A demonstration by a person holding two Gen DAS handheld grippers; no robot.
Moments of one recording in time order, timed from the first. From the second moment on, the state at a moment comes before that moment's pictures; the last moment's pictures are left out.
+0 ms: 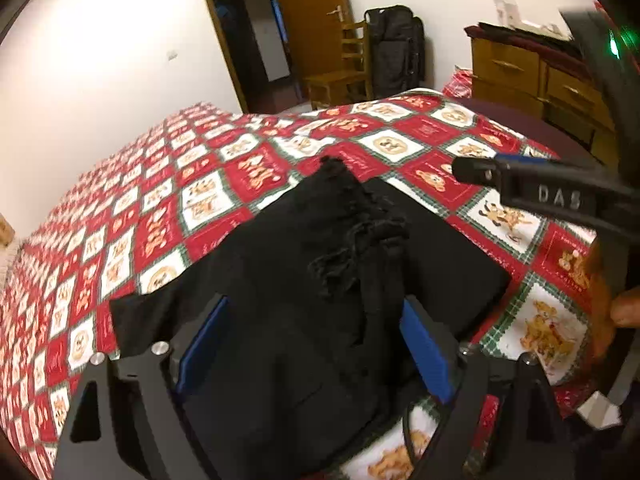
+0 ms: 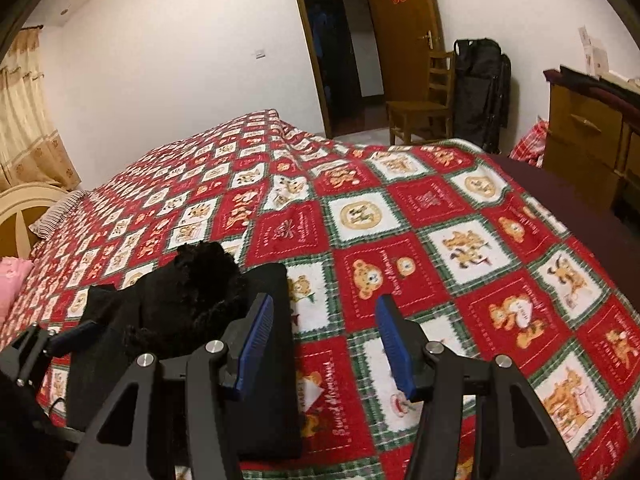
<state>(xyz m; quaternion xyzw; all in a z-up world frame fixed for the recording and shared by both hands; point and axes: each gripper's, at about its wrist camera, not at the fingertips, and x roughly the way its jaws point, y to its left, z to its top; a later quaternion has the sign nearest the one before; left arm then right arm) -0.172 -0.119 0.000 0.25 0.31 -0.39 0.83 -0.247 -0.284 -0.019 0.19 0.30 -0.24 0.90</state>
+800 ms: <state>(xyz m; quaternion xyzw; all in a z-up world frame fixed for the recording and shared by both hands) -0.107 -0.076 -0.003 0.21 0.36 -0.26 0.87 -0.238 -0.252 -0.010 0.18 0.30 -0.17 0.92</state>
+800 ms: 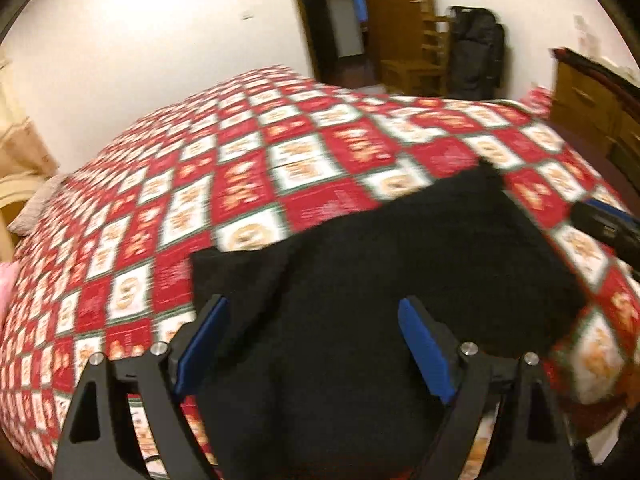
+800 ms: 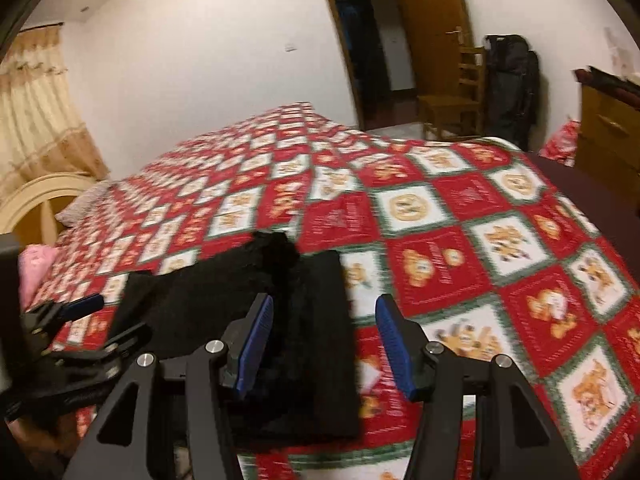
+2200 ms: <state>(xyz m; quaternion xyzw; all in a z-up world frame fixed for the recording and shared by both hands) -0.004 0.007 -0.030 0.13 0.43 -0.14 0.88 -0.243 -0.227 0.009 0.05 0.35 -0.11 0.93</state>
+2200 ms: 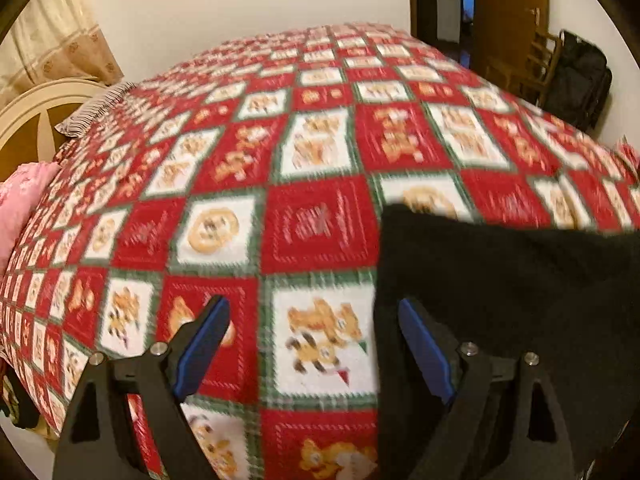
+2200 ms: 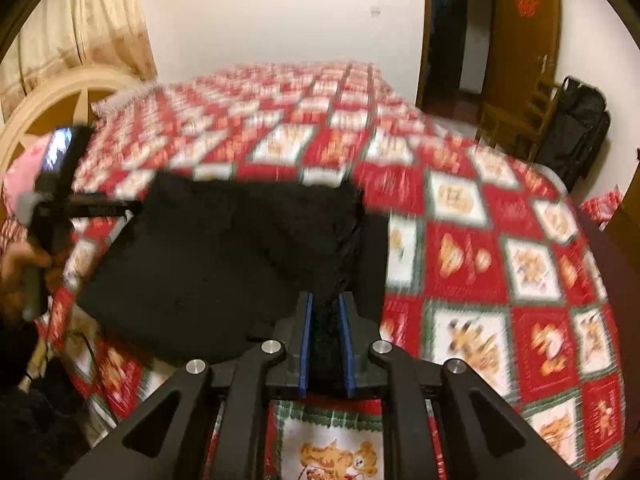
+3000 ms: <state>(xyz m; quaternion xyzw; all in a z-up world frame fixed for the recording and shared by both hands) 0.085 -0.018 -0.055 0.09 0.48 -0.03 0.87 -0.107 -0.265 -0.047 0.08 0.40 -0.11 0.91</state>
